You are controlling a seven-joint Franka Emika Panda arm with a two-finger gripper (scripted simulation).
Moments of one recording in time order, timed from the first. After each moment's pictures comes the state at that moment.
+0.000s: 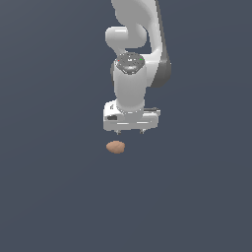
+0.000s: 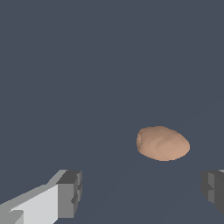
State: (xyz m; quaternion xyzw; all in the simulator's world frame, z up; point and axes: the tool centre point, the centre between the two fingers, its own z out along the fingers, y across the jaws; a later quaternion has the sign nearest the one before) arm -0.005 0.018 0.181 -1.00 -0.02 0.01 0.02
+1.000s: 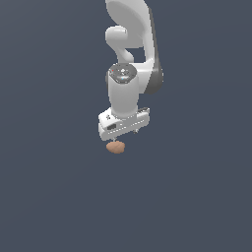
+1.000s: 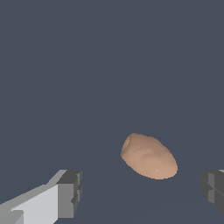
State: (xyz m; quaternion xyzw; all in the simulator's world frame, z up) arm -0.006 -0.004 0.155 -0.98 -0.21 0.01 0.01
